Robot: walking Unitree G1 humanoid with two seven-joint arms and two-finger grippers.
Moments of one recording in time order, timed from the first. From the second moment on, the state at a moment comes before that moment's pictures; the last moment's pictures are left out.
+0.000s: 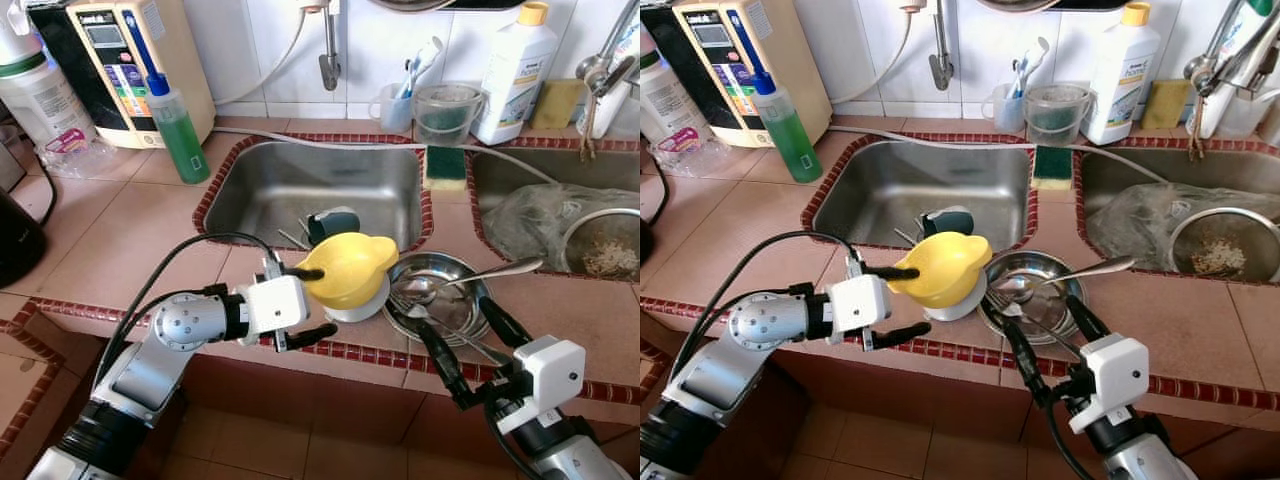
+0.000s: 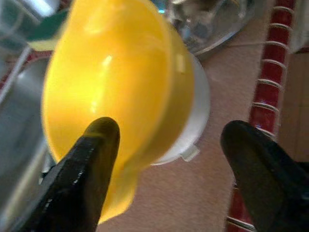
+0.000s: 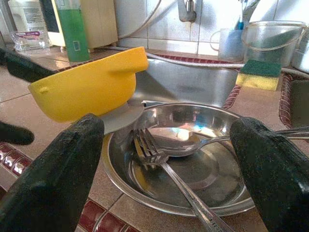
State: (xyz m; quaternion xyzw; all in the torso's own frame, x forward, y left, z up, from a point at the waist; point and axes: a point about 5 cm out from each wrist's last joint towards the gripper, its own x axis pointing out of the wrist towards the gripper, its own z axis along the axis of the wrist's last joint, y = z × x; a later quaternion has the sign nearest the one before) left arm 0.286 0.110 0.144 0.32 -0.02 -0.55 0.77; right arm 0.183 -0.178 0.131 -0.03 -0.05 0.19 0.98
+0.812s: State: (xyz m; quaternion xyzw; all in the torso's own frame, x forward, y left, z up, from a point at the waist) left arm 0.290 0.104 0.153 0.33 -0.02 -0.55 0.77; right arm 0.185 -0.173 0.131 -0.02 -0.05 0.20 0.98
